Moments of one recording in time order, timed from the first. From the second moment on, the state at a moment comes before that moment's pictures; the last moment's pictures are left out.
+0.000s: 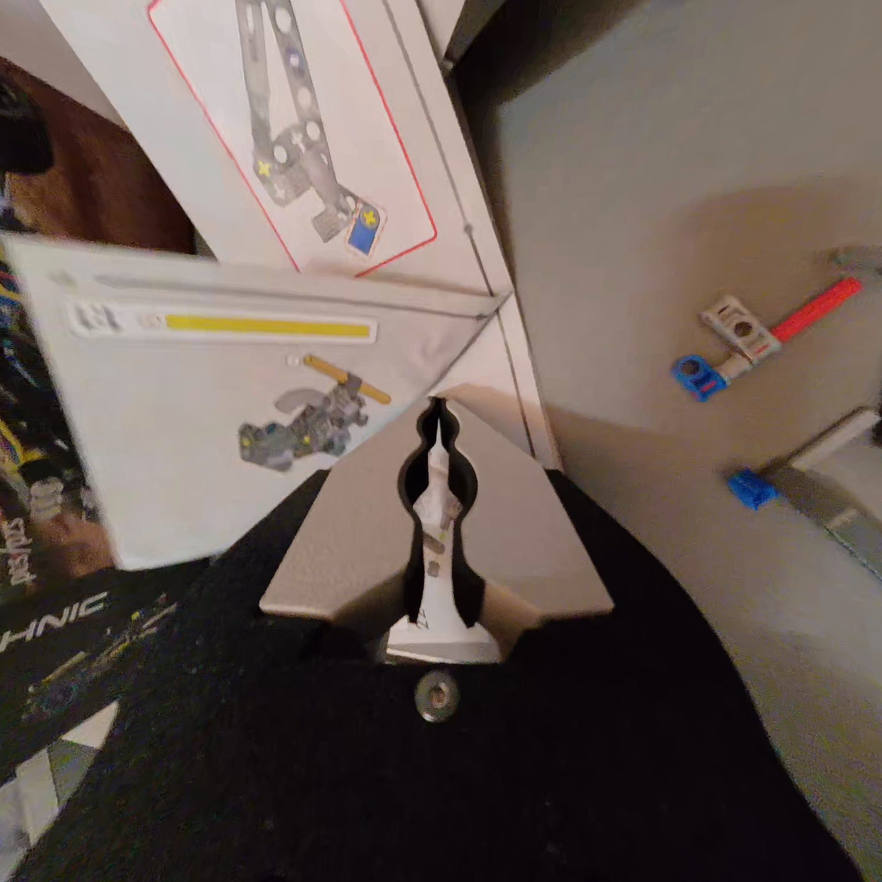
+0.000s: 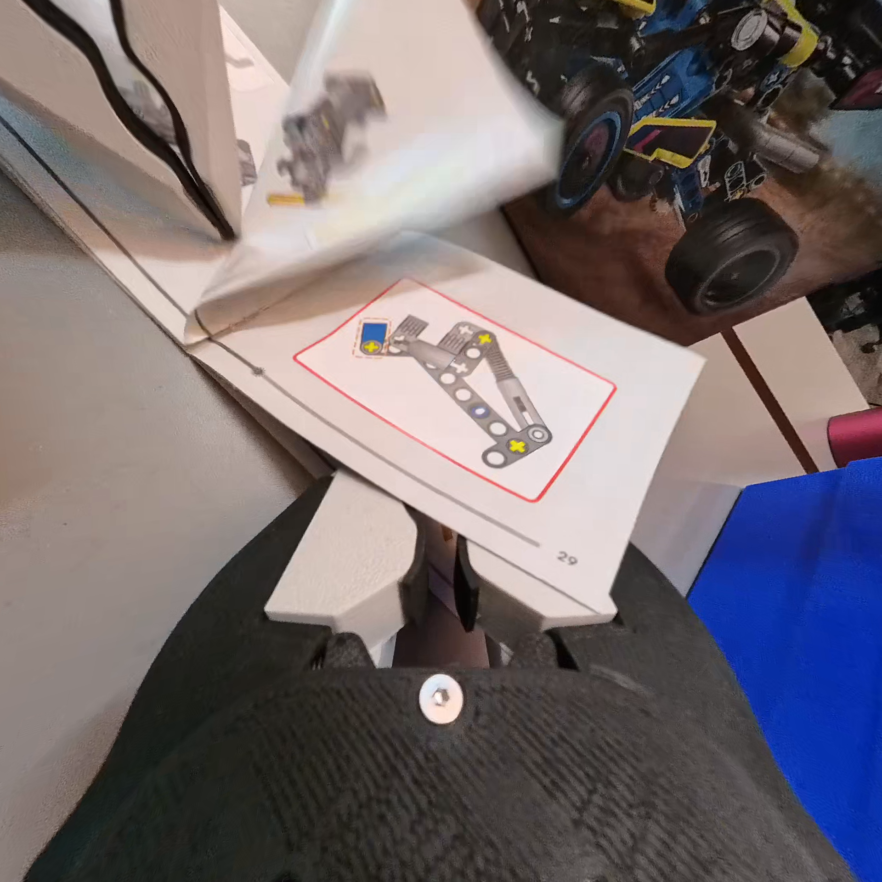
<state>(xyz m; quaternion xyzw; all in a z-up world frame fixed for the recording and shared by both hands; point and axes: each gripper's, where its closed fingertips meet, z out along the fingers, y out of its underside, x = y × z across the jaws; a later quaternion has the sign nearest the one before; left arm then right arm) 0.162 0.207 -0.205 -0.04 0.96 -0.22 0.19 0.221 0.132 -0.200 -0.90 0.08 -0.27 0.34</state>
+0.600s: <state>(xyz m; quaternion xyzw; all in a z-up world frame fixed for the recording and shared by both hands) 0.153 0.263 -0.096 -0.27 0.83 -0.37 0.31 0.207 0.191 -0.176 -0.88 0.09 -0.17 0.44</state>
